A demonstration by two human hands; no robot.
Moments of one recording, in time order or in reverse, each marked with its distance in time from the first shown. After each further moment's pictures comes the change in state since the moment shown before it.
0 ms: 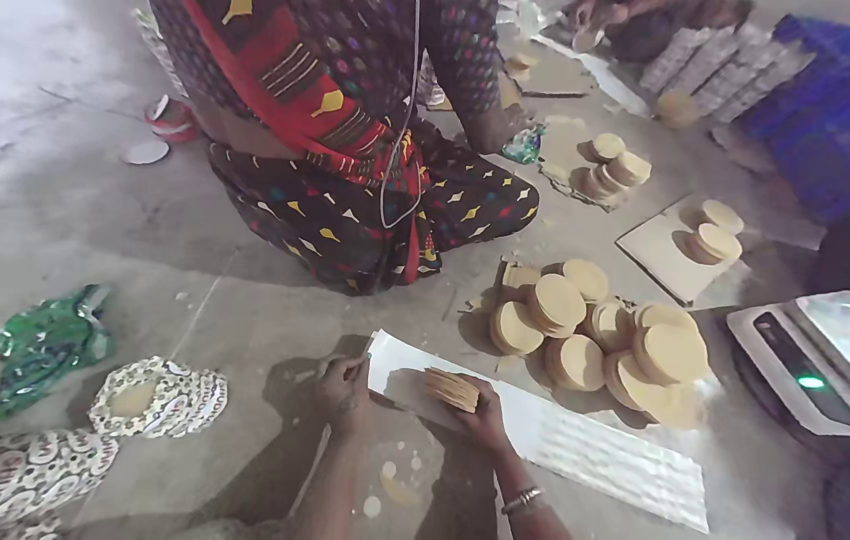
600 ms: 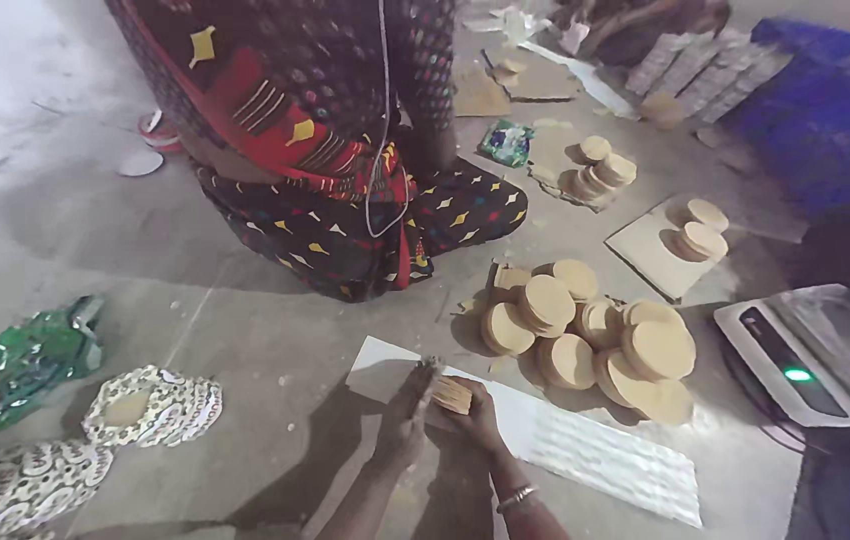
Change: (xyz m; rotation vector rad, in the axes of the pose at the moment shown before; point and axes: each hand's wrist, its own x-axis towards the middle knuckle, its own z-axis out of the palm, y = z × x) left_hand -0.065 0.034 0.018 -0.440 -0.471 0.260; right_hand 0.001 -0.001 -0.001 -0.020 0.007 -0.016
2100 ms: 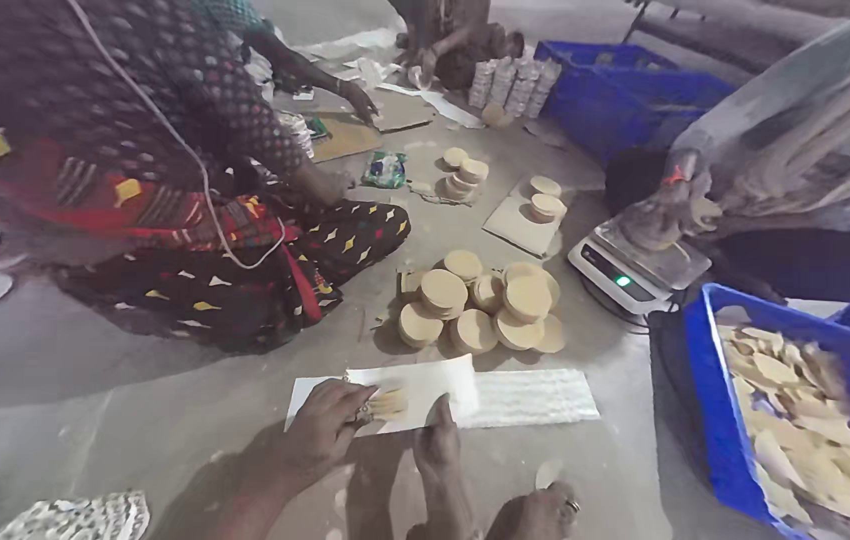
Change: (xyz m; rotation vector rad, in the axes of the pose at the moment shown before) left_hand 0.061 0.074 -0.054 0.420 -0.538 0.641; right_hand -0.019 -0.113 -0.006 1.315 0.954 0.633
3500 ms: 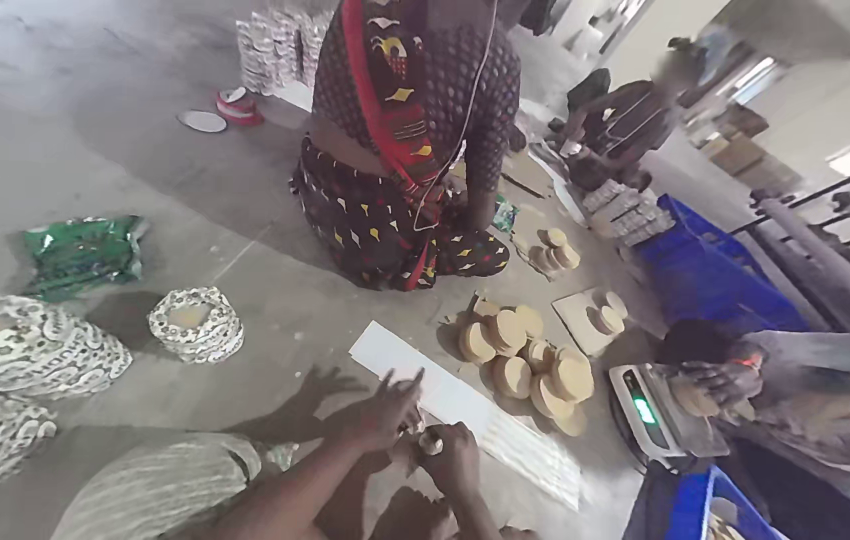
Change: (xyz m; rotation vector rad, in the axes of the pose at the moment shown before) left_hand -0.077 0.027 0.037 -0.335 -0.284 -0.541; right_hand -0.057 -0.030 -0.009 -2.290 -0.835 -0.602
